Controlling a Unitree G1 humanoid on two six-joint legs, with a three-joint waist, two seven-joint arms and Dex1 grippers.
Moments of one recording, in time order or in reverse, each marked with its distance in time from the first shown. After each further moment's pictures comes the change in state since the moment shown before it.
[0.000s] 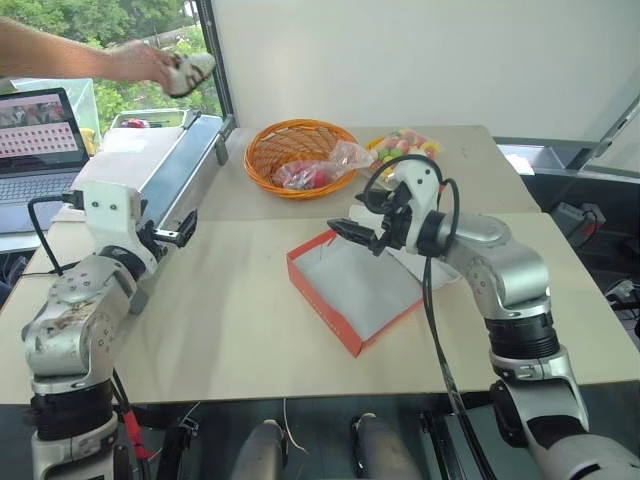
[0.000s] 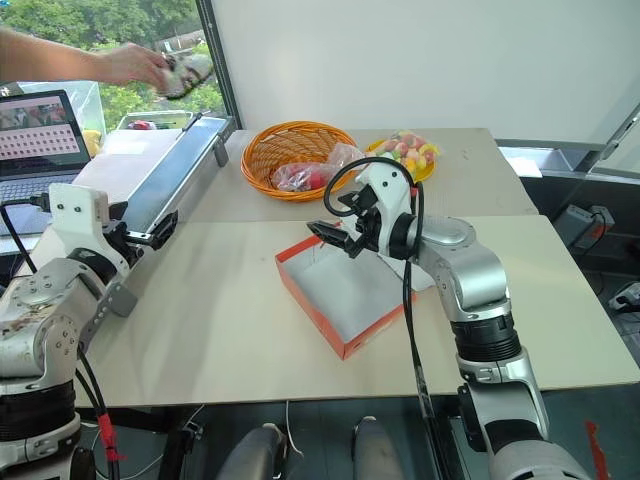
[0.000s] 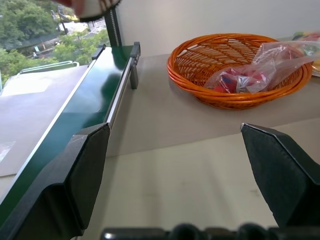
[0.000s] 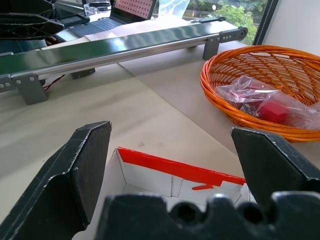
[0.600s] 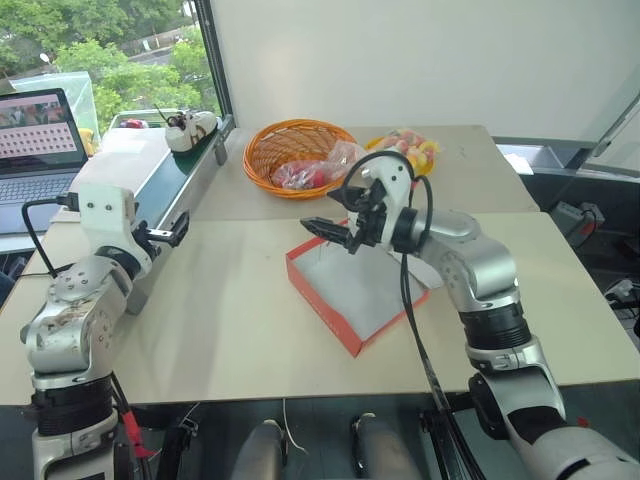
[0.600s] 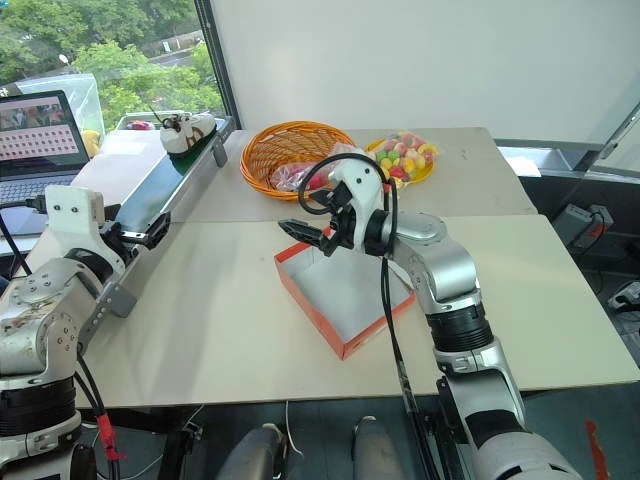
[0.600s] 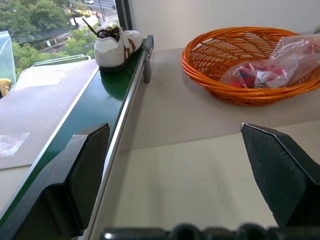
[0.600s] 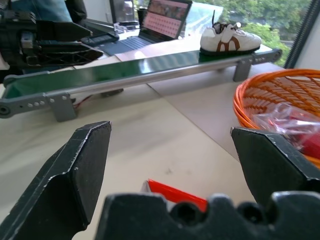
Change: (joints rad) left arm 0.025 0.025 0.062 0.069 0.035 -0.030 0.000; right arm -0.081 0.141 0.051 0.098 0.001 -0.072 0.026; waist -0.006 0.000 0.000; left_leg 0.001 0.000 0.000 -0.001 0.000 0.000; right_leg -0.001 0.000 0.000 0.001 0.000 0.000
